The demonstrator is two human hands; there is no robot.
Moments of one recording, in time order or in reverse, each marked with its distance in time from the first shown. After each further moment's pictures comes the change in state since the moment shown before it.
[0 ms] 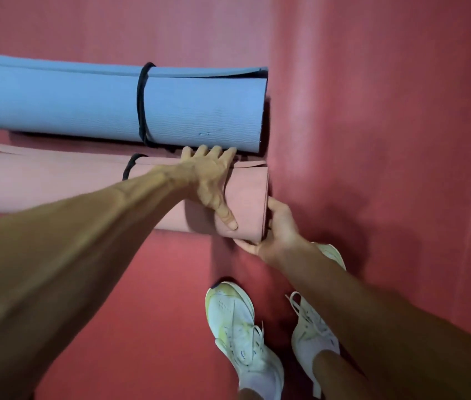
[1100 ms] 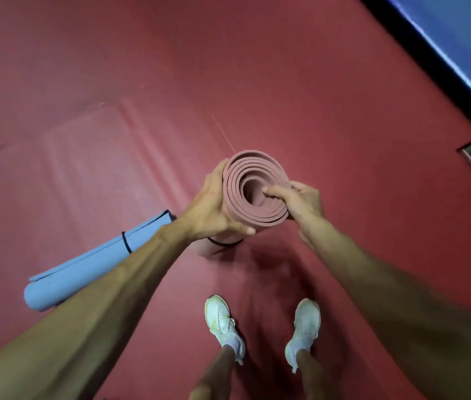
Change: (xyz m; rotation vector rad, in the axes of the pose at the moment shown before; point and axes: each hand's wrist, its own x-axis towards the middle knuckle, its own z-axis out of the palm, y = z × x) left_hand -0.406 0.250 -0.254 -0.511 0.311 0.755; right_hand -0.582 -0.005 -0.129 -0.051 0.514 -0.918
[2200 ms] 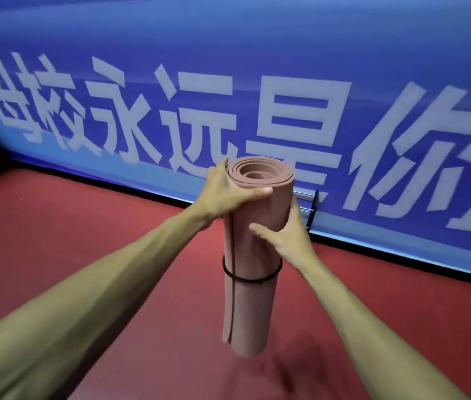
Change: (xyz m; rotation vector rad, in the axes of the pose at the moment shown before) left_hand -0.069 0.720 0.376 -0.152 -0.255 0.670; right_hand -0.286 0.031 -0.688 0.190 0.693 -0.680
